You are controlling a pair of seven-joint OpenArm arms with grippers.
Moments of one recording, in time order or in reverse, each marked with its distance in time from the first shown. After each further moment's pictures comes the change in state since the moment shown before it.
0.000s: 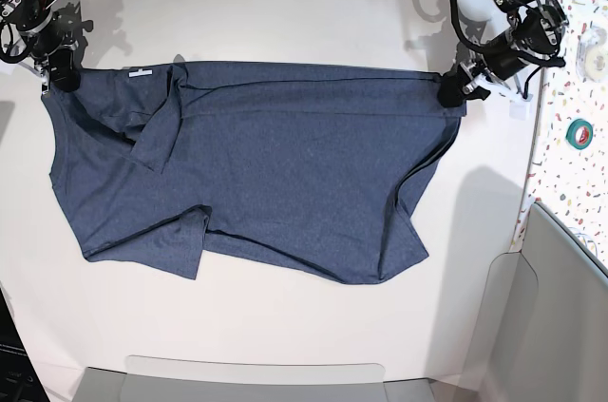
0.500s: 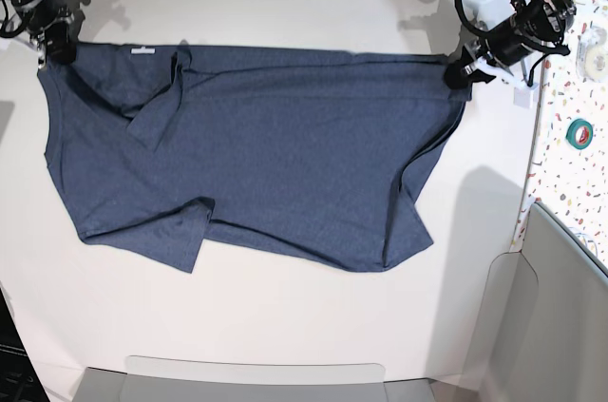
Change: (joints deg) left arm 6.7 0.4 -1.1 13.1 1.9 0.7 1.5; right arm -10.1 1.0 0.2 6.8 5.4 -1.0 -1.1
